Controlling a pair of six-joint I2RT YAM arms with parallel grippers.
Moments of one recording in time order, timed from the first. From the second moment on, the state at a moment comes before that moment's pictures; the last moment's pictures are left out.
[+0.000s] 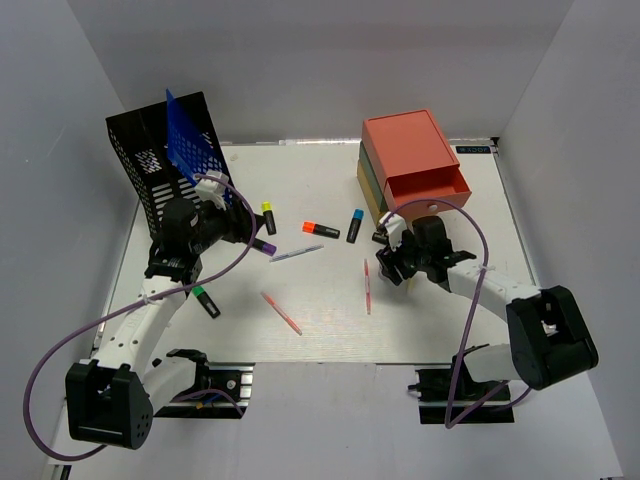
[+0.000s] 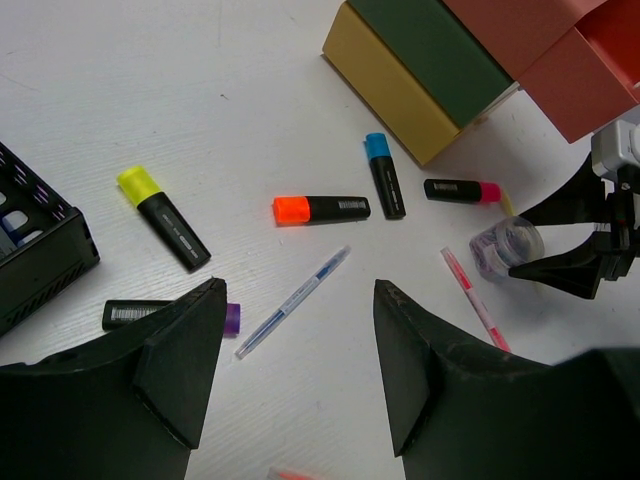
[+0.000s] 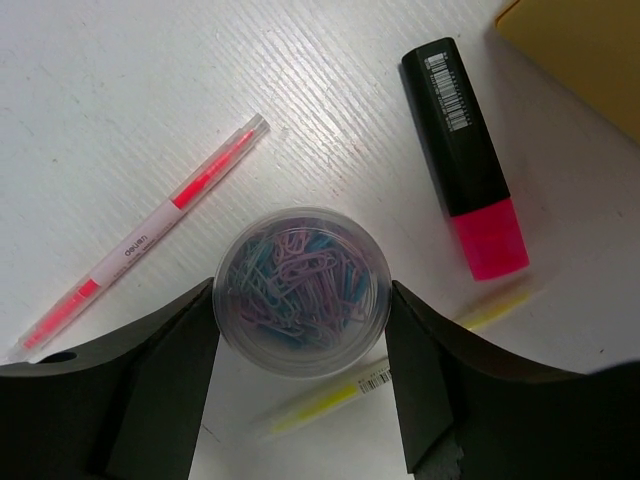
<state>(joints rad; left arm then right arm) -0.15 1.04 0.71 0.07 0.45 -0.22 0.40 1.35 0.62 -0.07 -0.27 -0.39</state>
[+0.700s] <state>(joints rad) -0.15 1.02 0.70 0.07 0.48 -0.21 0.39 1.05 1.03 -0.56 -0.71 -0.51</state>
